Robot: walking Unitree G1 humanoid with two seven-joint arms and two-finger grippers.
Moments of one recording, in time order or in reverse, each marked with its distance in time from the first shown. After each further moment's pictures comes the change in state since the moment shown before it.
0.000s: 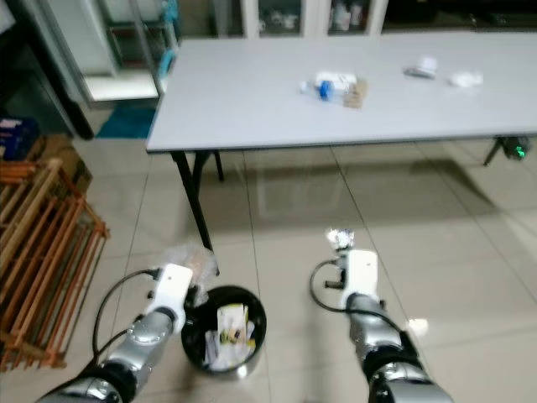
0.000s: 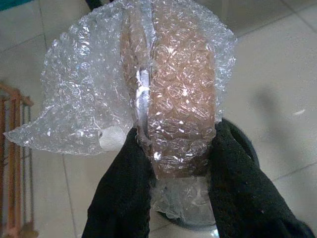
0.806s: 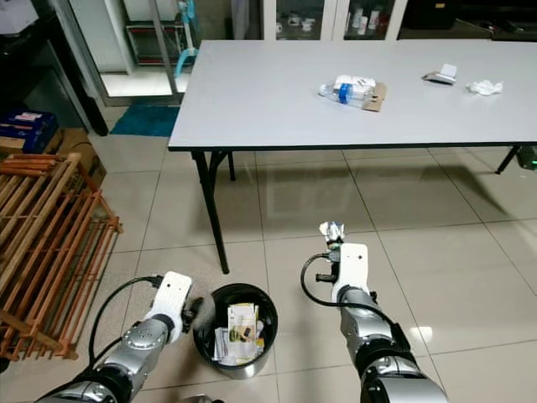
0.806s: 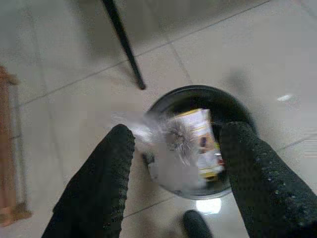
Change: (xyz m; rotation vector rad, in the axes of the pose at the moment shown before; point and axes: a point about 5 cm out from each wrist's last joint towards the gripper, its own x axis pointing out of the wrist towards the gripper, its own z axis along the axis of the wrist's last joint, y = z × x) left arm -0.003 -0.004 -0.013 -0.015 0.063 -0.089; right arm 0.002 0.012 0.007 0.002 -0.018 0.030
